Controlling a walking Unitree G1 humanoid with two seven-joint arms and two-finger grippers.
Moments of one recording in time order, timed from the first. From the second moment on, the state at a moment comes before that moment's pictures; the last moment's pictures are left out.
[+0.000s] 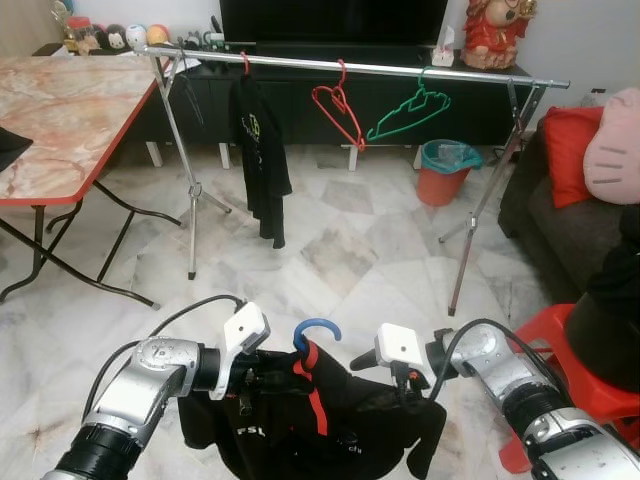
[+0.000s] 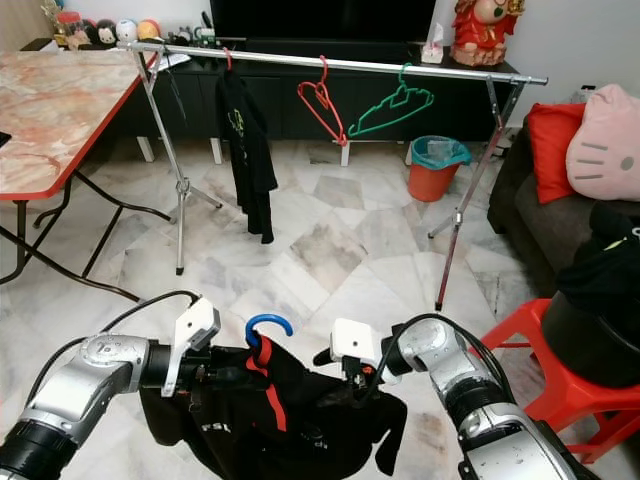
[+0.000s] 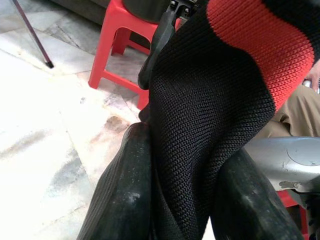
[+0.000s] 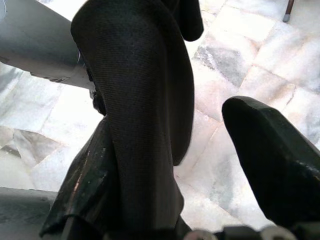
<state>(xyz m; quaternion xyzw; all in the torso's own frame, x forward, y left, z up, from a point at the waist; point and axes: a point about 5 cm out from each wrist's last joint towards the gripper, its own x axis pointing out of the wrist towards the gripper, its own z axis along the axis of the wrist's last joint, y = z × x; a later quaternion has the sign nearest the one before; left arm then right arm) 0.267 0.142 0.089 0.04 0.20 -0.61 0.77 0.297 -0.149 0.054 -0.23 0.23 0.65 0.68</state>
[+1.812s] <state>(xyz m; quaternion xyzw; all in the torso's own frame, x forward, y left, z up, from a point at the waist) 0.305 0.179 0.035 0.01 0.14 -0.09 0.99 0.257 -0.204 -0.034 0.07 0.33 -0.02 0.94</state>
